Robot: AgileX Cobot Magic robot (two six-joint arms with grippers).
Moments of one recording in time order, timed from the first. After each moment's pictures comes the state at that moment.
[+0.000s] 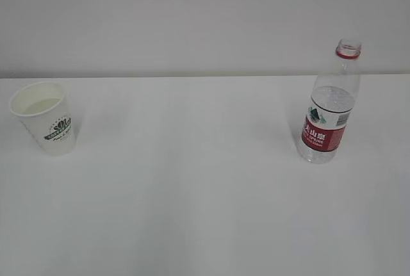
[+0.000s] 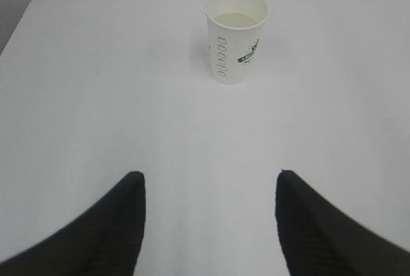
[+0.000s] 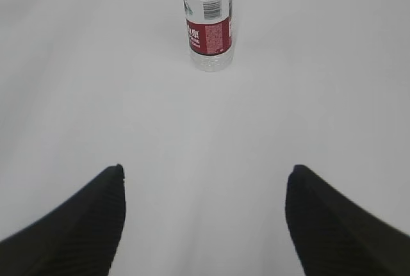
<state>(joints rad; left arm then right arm) -0.19 0.00 -0.53 0.14 1.10 -0.20 0.20 -0.02 -0.49 0.01 1.15 0.01</state>
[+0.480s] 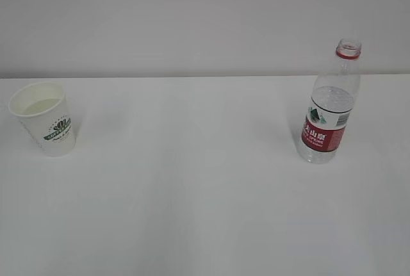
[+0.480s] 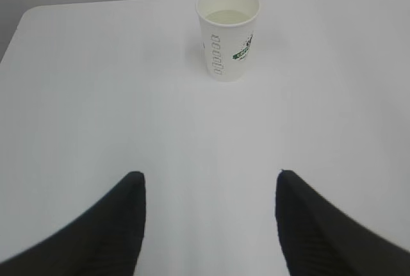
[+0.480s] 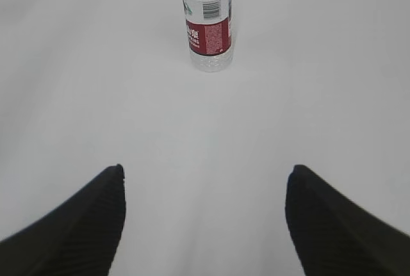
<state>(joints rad) -0.19 0.00 -0.53 0.13 1.10 -0.12 0.20 -0.02 -0.49 0.01 1.15 0.01</state>
